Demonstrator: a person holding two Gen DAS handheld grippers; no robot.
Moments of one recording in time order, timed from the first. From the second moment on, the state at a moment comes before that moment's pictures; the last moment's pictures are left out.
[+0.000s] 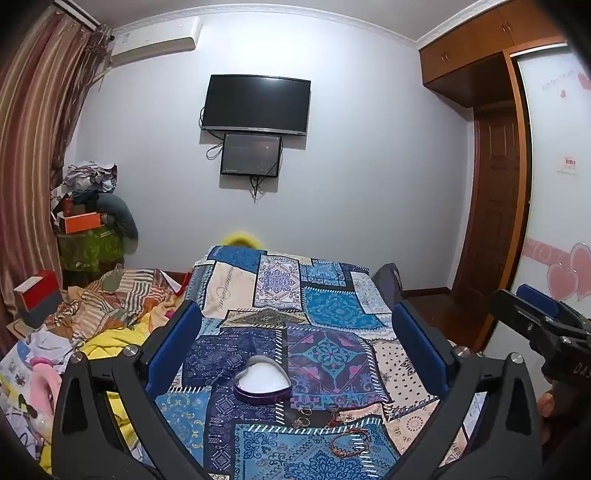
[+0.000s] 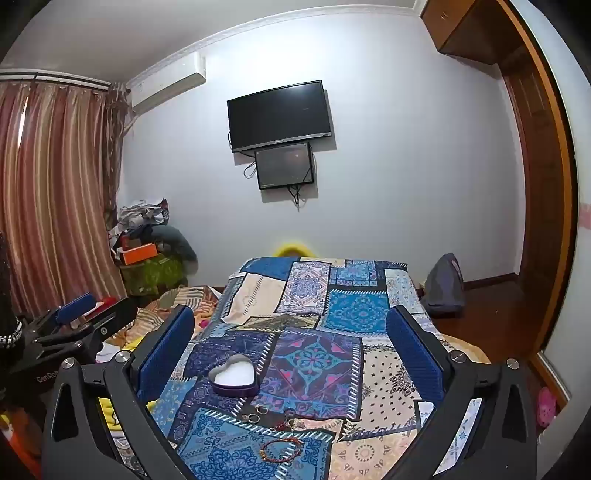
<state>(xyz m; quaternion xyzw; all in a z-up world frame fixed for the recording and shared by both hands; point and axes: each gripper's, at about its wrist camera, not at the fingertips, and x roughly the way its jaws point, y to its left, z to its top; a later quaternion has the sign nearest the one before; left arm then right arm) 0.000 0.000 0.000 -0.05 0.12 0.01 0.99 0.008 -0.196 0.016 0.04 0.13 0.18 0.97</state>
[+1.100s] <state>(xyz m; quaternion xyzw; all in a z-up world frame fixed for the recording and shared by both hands) 0.008 0.006 -0.003 -0.06 0.13 0.01 0.99 0.011 -0.197 0.015 0.04 0.14 0.18 0.97</state>
